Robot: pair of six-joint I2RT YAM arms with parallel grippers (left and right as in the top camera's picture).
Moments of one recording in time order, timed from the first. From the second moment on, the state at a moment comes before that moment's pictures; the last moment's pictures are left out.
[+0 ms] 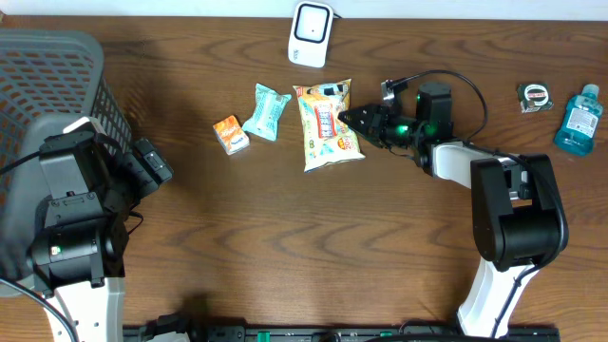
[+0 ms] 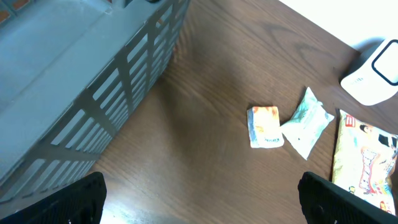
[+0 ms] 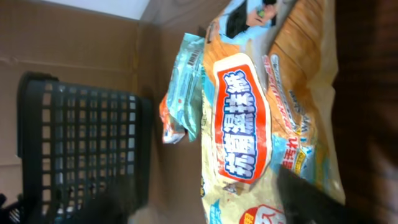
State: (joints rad) left arm 0.20 0.97 1.09 -0.90 -0.01 -0.36; right arm 0.14 2.04 1.03 0.40 -0.94 0.80
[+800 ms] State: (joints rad) left arm 0.20 0.97 1.09 -0.90 -0.01 -0.36; right arm 0.23 1.99 1.50 -0.23 -0.27 0.38
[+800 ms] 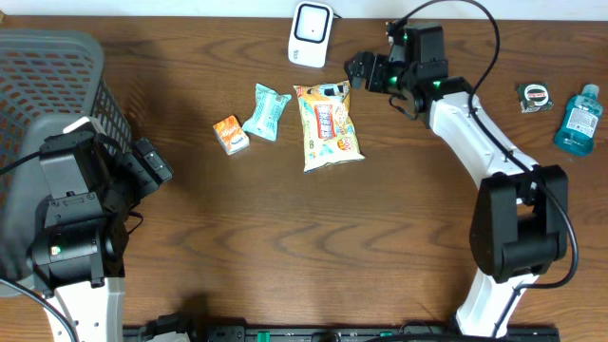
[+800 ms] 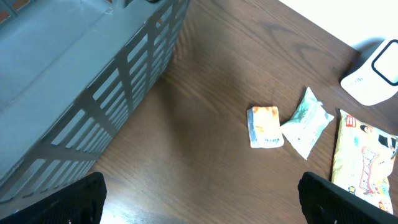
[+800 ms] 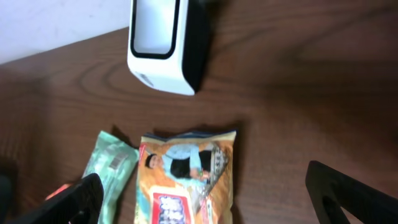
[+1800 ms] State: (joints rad) left arm 0.20 0.97 1.09 -0.90 -0.01 -0.36; right arm 0.26 2.28 1.53 -0.17 -0.62 0.18
